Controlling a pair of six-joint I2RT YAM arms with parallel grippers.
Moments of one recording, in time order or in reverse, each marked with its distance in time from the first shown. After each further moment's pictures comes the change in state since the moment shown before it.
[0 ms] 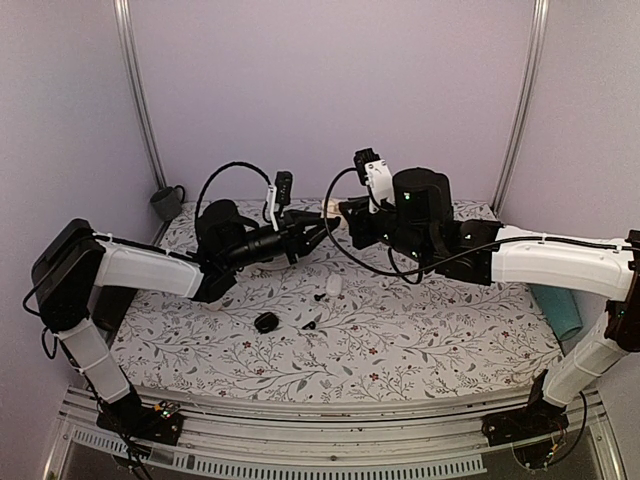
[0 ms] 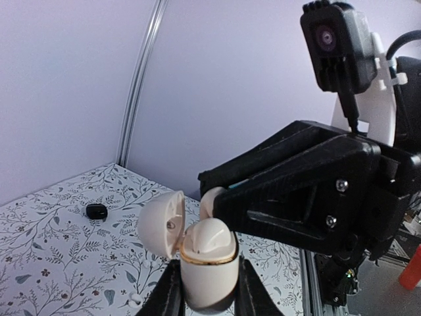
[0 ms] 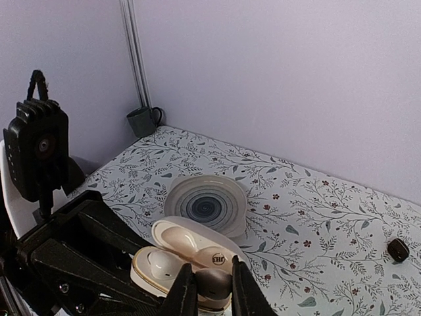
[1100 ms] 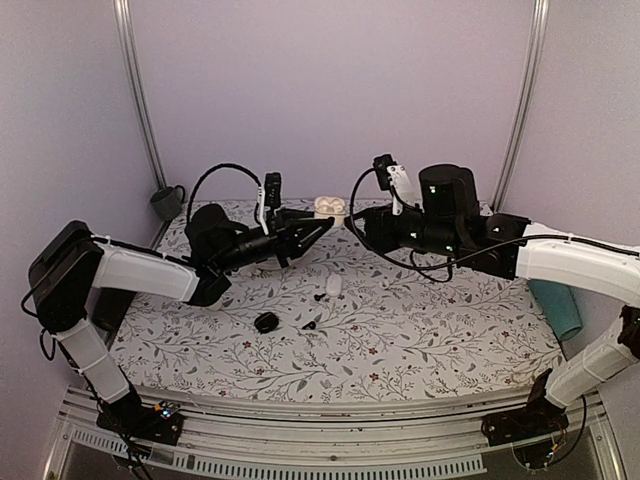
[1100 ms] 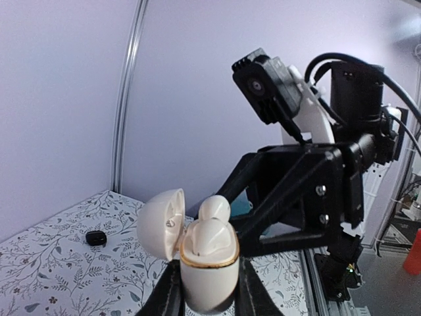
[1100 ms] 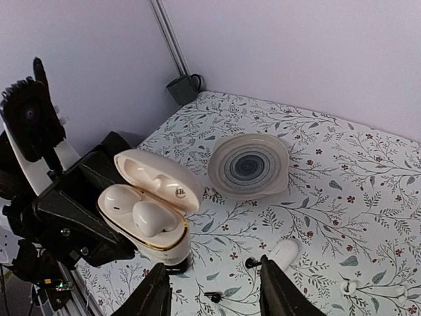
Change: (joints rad) left arm 0.014 -0.017 -0.046 0.134 0.066 0.045; right arm -0.080 -0.087 -0.032 -0.158 -0.261 0.168
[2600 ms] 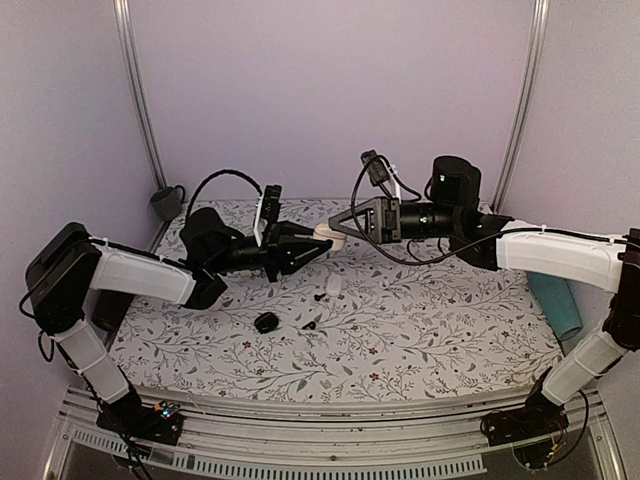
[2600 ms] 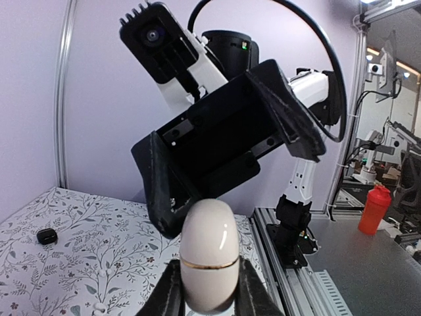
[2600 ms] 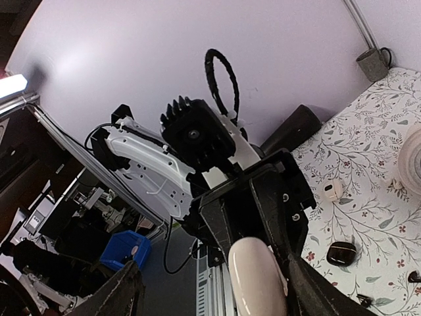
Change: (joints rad) left arm 0.012 -0.017 -0.050 0.044 0.267 -0.005; right arm -0.175 0.082 -0.066 0.431 -0.948 0.323
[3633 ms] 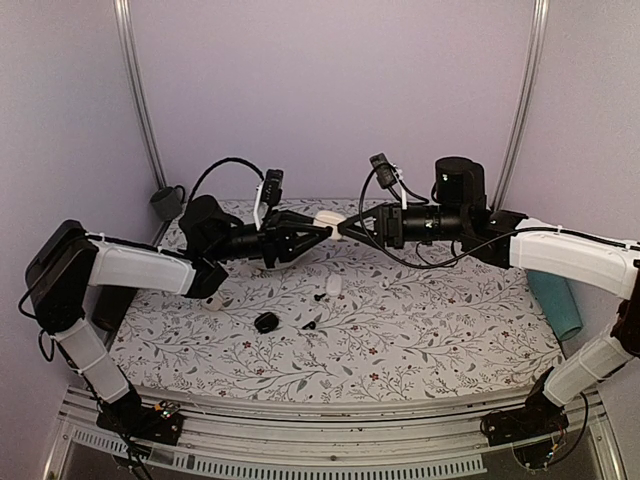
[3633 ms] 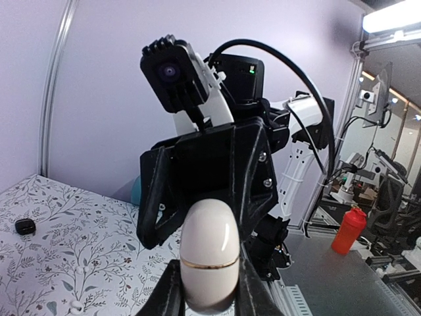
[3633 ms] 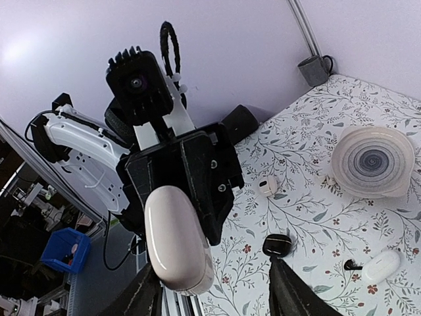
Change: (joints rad) left arm 0.023 0.002 0.072 -0.039 0.048 -0.177; right arm -0.005 -0.067 0.002 -0.233 0.192 -0.243
